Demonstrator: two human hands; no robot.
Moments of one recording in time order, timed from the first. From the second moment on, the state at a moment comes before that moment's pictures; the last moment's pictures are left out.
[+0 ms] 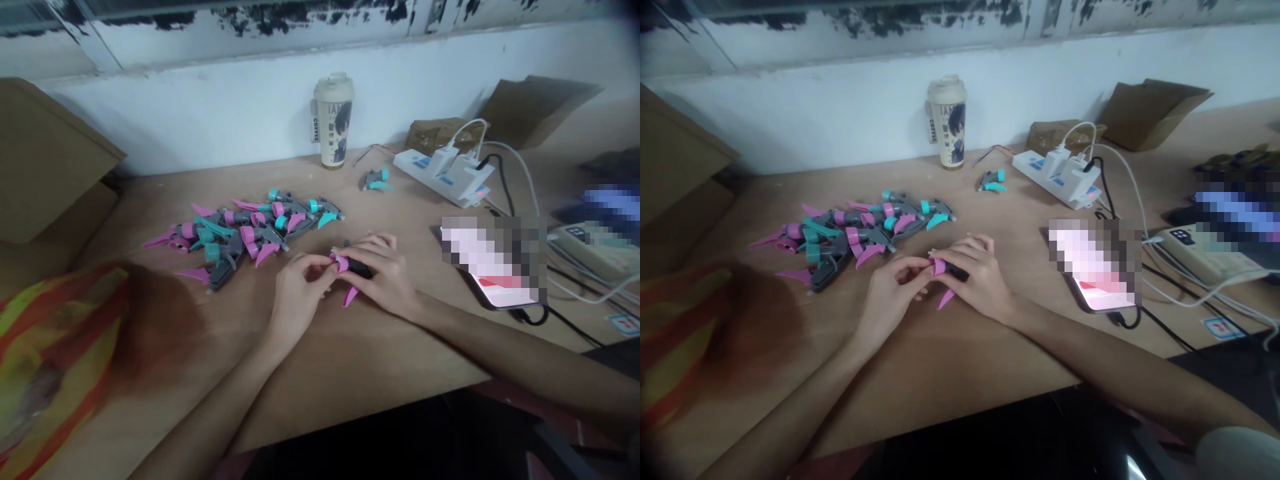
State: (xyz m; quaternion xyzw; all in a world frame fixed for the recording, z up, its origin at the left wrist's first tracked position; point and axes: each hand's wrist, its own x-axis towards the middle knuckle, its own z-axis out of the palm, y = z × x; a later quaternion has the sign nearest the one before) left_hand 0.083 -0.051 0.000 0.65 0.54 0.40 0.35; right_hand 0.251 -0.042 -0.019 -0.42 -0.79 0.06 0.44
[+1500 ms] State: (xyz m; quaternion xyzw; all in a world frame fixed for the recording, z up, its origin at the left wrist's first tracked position) left_hand 0.080 -0.053 0.011 0.76 0.45 0.42 0.17; right_hand 0.255 -0.039 -0.018 -0.38 -0.76 0.15 0.50
